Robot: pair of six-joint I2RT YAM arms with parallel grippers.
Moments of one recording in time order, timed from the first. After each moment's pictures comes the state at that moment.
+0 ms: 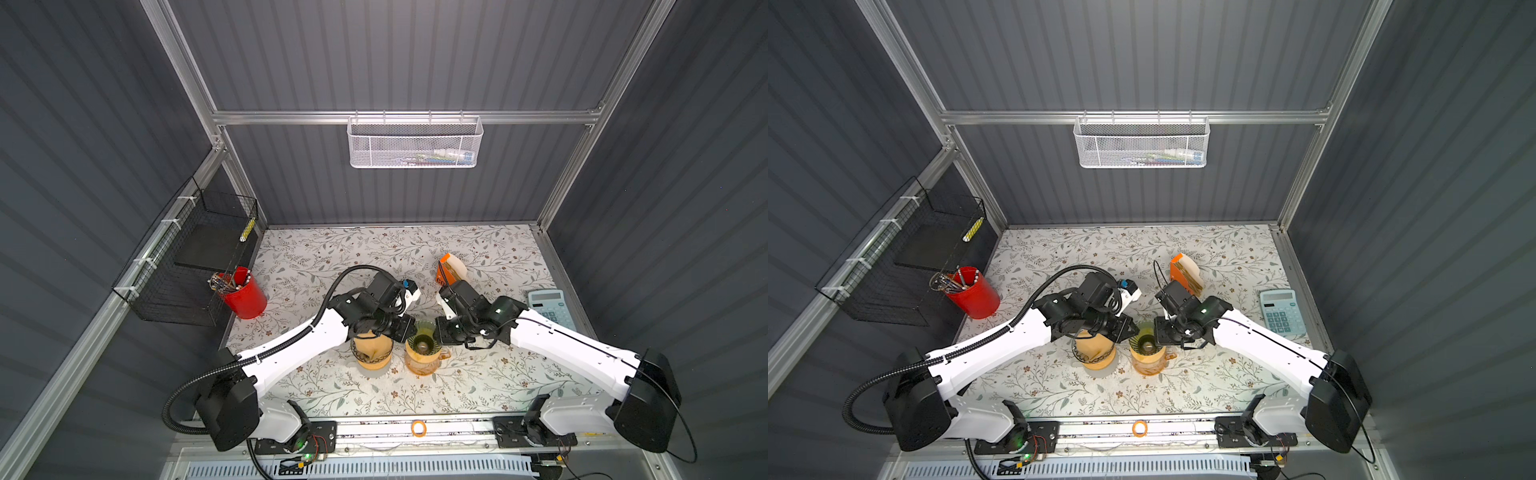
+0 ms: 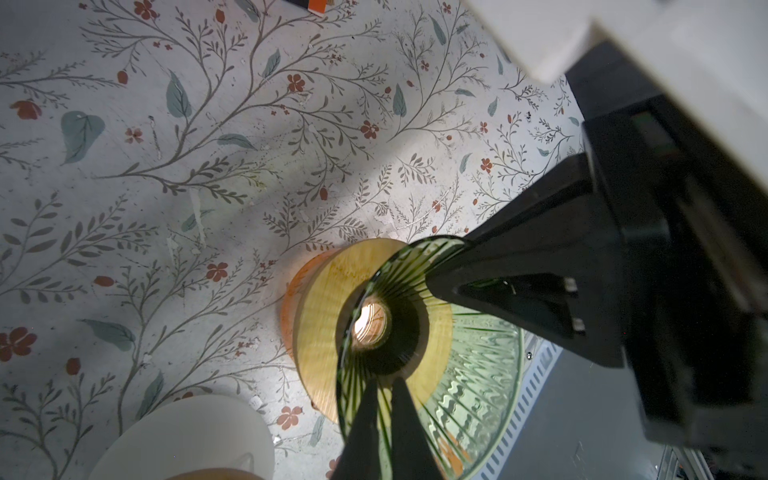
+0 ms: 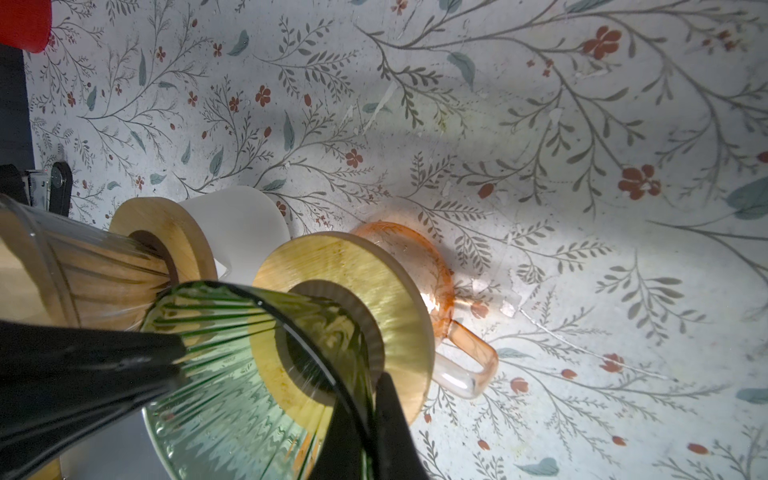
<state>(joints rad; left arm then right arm) -0.83 1.40 1.10 -0.63 0.36 -0.32 0.79 1.32 1.00 -0.78 -0.12 0.67</state>
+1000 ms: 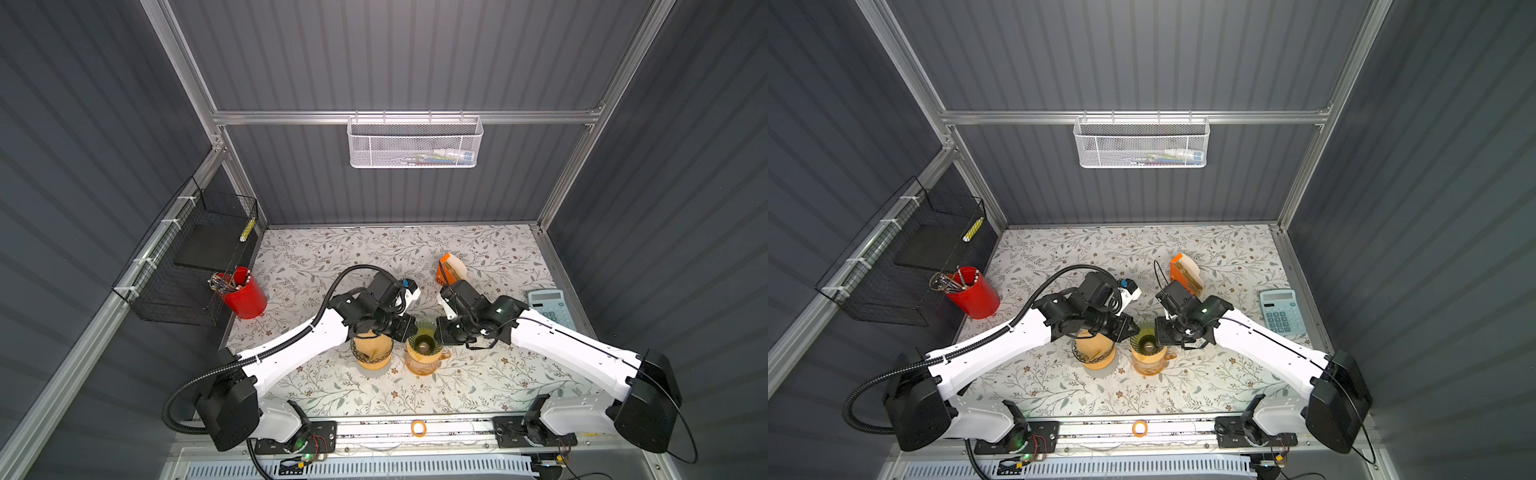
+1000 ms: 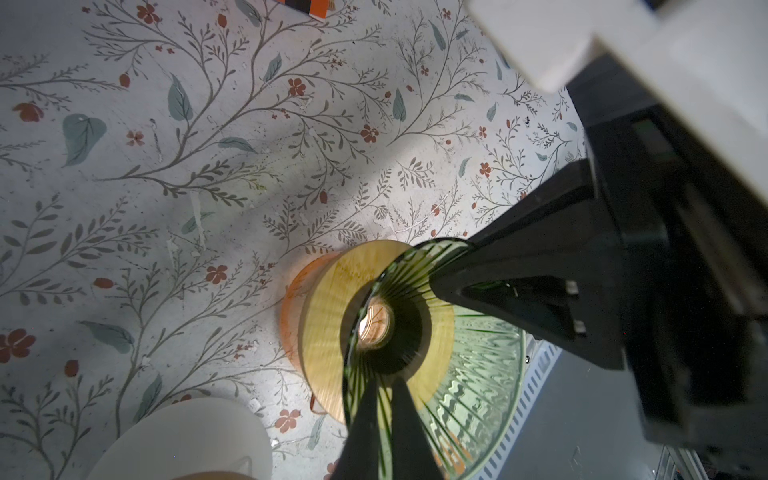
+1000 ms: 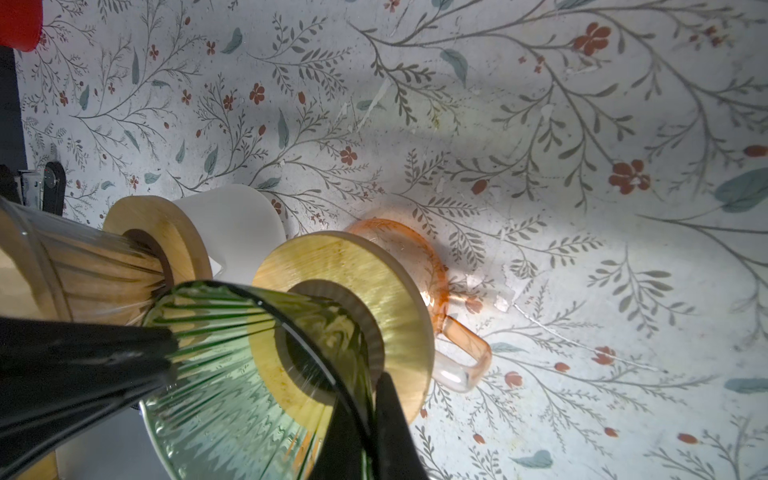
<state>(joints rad) -0.83 1.40 1.10 -0.62 0.36 -0.33 0.79 1.32 1.02 -0.81 -0.12 0.67</state>
